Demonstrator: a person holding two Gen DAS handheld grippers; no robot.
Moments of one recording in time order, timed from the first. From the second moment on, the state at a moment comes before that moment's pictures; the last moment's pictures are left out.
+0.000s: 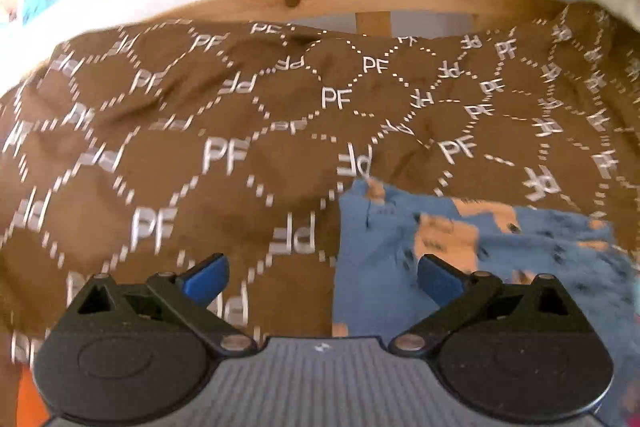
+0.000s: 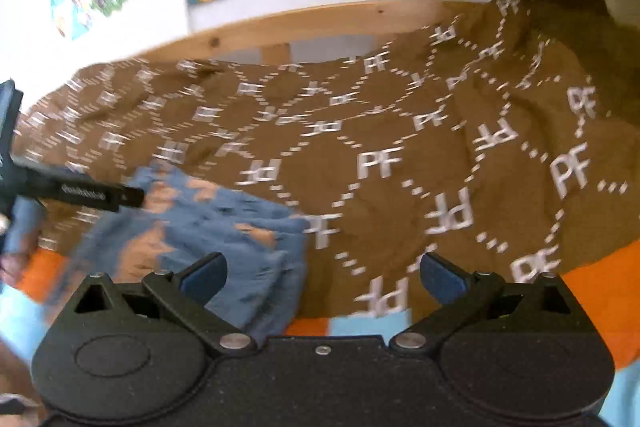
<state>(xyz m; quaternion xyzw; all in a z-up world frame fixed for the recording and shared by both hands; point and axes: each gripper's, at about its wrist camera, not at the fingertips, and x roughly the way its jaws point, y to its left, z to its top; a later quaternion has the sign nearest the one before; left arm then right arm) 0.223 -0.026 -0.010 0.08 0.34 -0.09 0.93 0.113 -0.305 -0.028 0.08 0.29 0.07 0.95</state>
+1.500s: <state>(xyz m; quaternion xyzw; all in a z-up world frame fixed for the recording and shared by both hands) 0.126 0.023 -0.027 0.17 0.44 -0.19 0.86 0.110 -0.291 -0.019 0.04 0.37 0.15 0.92</state>
